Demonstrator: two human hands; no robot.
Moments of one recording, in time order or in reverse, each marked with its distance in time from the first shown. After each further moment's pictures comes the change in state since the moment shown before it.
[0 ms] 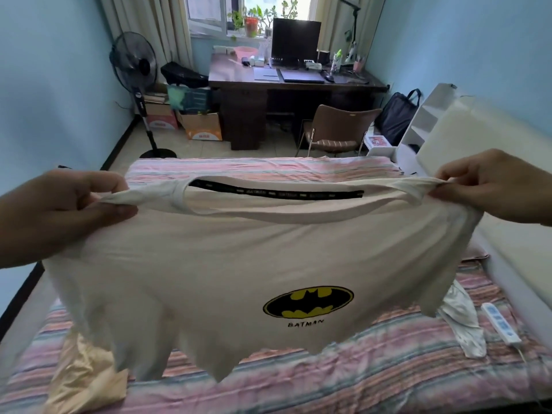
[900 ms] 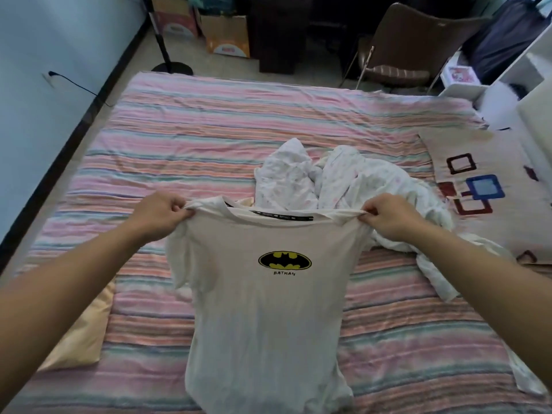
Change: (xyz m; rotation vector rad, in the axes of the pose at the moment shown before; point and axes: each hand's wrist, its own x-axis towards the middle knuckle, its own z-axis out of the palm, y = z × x) left_hand 0.151 -0.174 0.277 0.169 -0.164 -0.530; right_hand 0.250 0.192 0.286 -0.292 -0.322 0.259
